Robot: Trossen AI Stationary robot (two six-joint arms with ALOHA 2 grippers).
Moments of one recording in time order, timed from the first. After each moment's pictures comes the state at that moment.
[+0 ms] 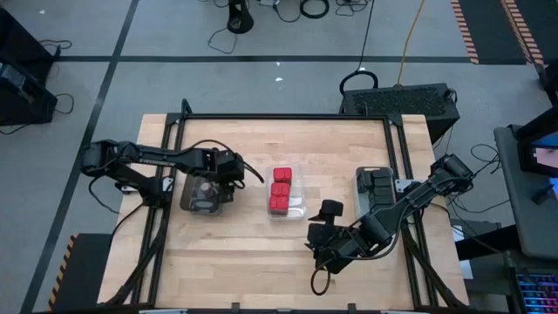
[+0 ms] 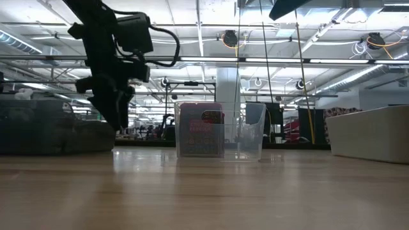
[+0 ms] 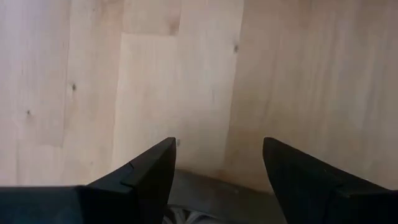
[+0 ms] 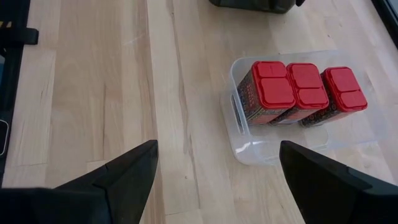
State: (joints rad) left arm 0.17 1.39 0.78 -0.62 -0.08 0.09; right arm 0.58 1.67 1.45 -0.84 0.54 0.58
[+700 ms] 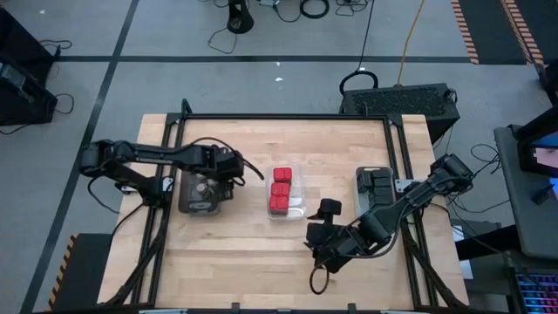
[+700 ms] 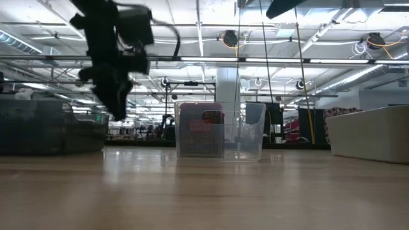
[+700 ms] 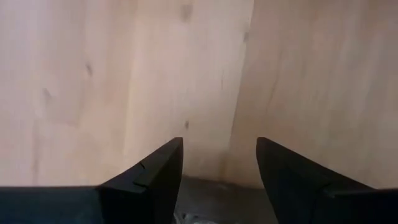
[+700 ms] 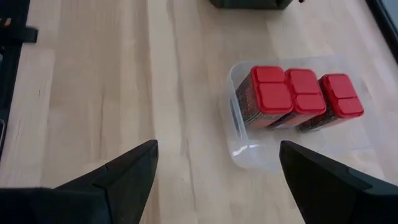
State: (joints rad) left arm 0.17 1.38 0.83 -0.74 -0.11 0.06; right arm 0.58 1.67 1.45 -0.83 0.55 0.55
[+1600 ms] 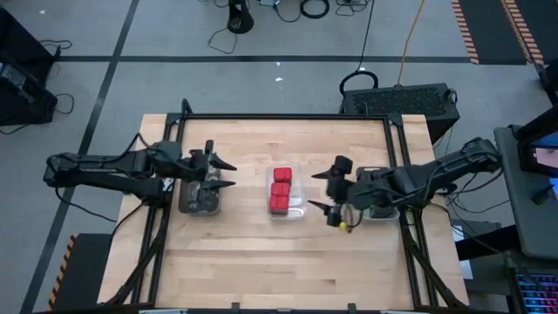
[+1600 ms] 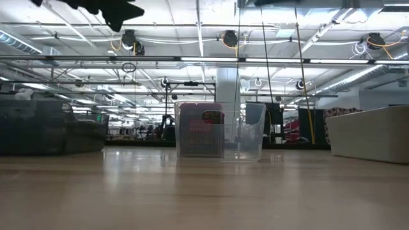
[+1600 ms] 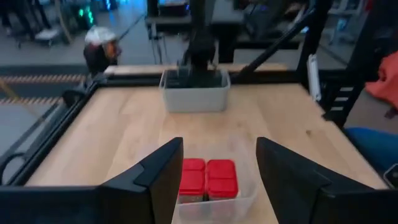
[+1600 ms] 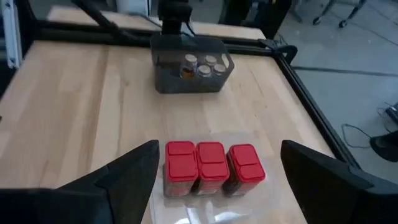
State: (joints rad) left arm 0.05 0.77 0.69 -0.17 0.10 0.04; right arm 0.36 1.31 1.22 -0.52 0.55 0.17
